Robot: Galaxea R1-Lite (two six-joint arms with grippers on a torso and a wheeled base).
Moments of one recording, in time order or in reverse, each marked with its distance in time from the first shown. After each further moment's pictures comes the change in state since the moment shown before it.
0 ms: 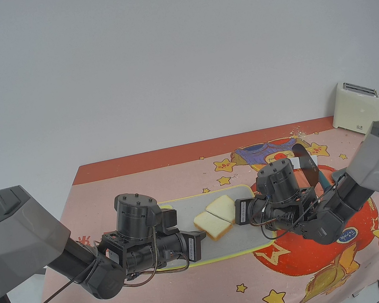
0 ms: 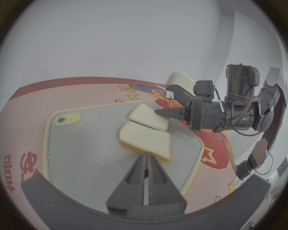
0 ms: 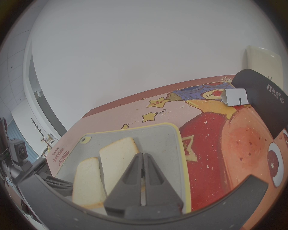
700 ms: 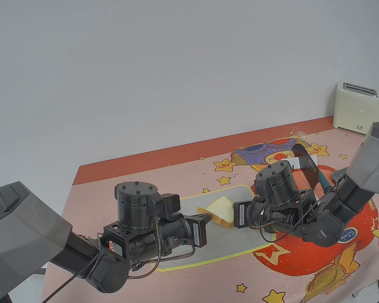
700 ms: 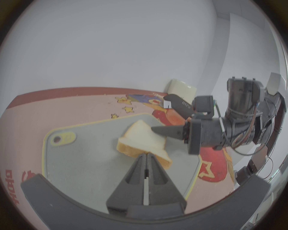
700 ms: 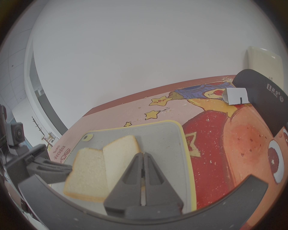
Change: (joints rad) left arm -0.008 0.006 -0.066 -0.059 -0.001 0.000; right arm 0.013 -0.003 0.008 0.004 0.002 -0.001
